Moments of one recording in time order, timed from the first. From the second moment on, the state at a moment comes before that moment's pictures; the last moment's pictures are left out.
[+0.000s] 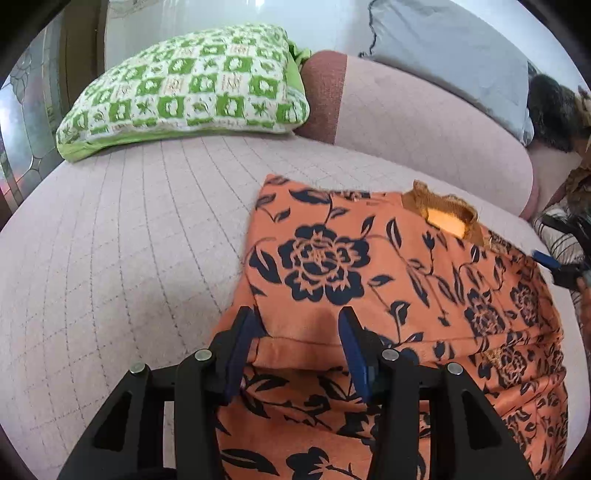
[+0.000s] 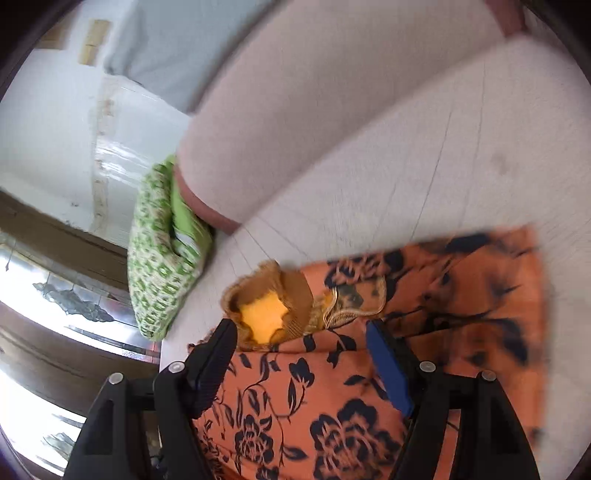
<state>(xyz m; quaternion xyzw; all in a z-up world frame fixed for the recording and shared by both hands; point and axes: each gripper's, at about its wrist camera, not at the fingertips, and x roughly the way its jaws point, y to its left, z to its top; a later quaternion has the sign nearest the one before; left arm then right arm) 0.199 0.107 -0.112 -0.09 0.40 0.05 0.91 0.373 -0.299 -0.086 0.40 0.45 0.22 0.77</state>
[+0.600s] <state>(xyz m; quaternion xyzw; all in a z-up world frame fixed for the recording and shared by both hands) 0.242 0.153 -0.135 -0.12 0.45 0.06 0.88 0.353 -0.360 -0.111 0.27 0.52 0.12 0.80</state>
